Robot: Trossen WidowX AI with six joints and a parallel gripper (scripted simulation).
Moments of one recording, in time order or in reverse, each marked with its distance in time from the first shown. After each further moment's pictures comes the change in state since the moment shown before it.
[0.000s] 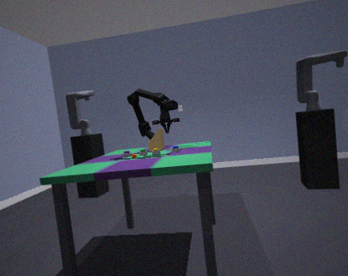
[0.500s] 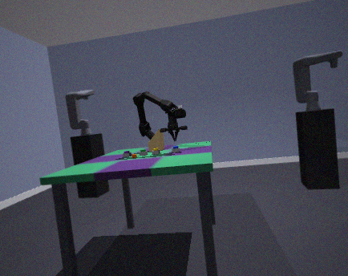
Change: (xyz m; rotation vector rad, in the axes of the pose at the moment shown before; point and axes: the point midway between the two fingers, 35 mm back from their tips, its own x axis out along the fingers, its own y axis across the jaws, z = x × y) arm 0.059 0.046 -0.012 0.017 0.004 0.003
